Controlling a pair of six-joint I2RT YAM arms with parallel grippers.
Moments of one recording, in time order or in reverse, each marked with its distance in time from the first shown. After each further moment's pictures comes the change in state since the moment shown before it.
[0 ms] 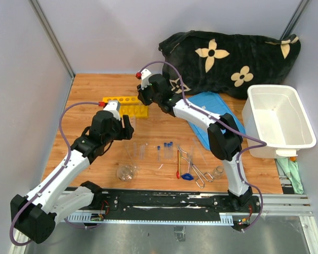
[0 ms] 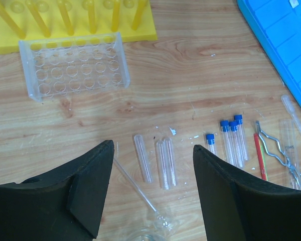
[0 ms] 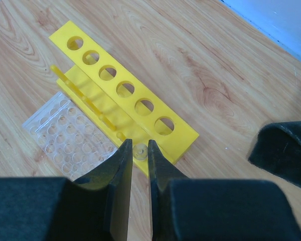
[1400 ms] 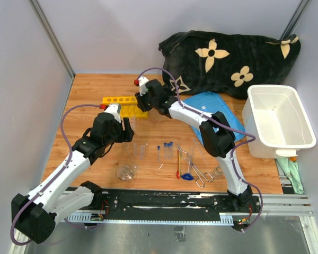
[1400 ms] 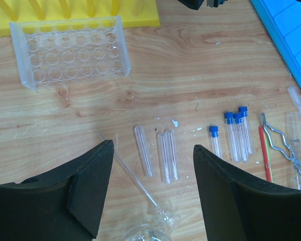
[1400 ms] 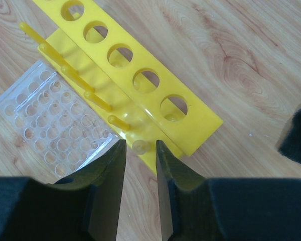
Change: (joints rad) left arm 0.000 0.000 -0.037 0.000 0.009 -0.014; right arm -0.001 0.110 0.036 -0.048 -0.031 0.006
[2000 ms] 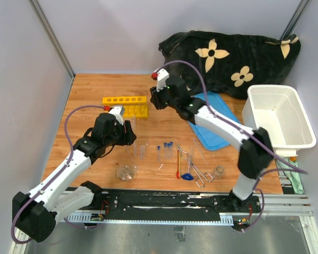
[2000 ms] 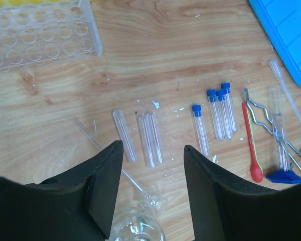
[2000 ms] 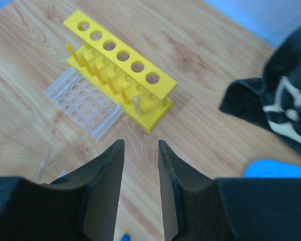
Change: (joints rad) left arm 0.000 0.017 0.000 -0.031 0.126 -0.010; right arm 0.000 -0.435 -0.304 -0.036 0.083 0.005
